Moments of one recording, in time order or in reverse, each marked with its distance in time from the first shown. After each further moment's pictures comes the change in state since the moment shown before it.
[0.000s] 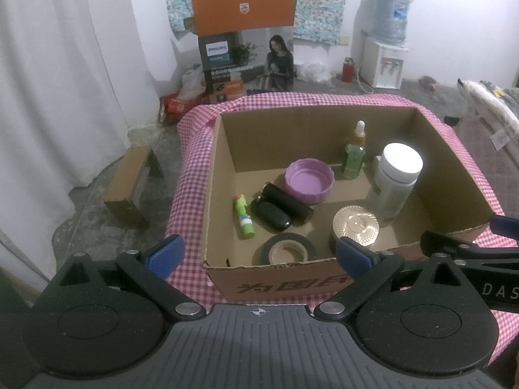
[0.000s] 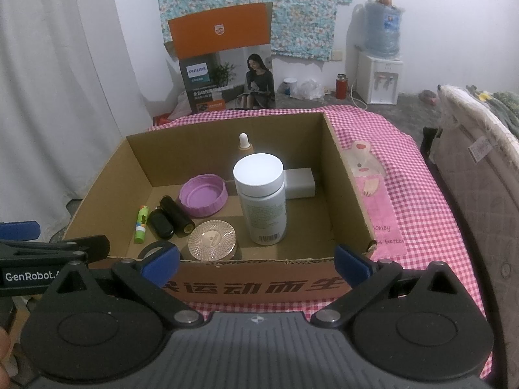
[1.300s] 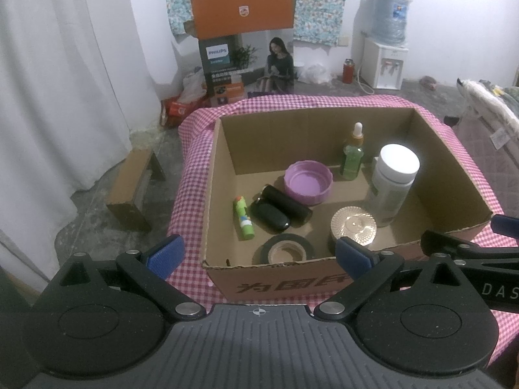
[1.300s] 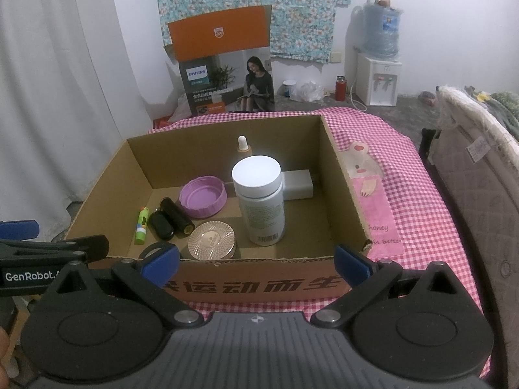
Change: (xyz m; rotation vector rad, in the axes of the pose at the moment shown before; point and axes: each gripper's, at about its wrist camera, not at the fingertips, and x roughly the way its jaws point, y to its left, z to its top) left arm -0.002 -0.001 0.000 0.010 -0.006 0.003; right arm -0.003 0.001 -0.001 0.003 -0.006 -0.005
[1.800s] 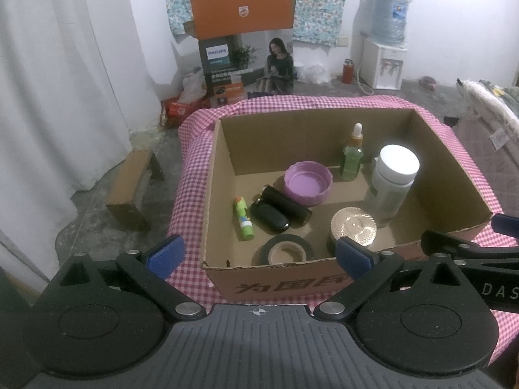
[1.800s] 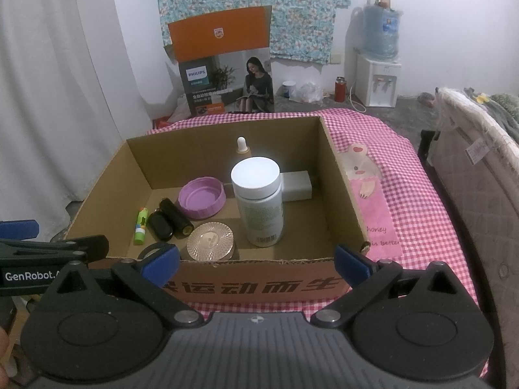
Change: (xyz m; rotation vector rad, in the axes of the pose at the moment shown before) left arm -0.001 -0.001 0.001 0.002 -0.001 0.002; right arm -0.001 0.000 0.000 -0.001 0.000 -0.003
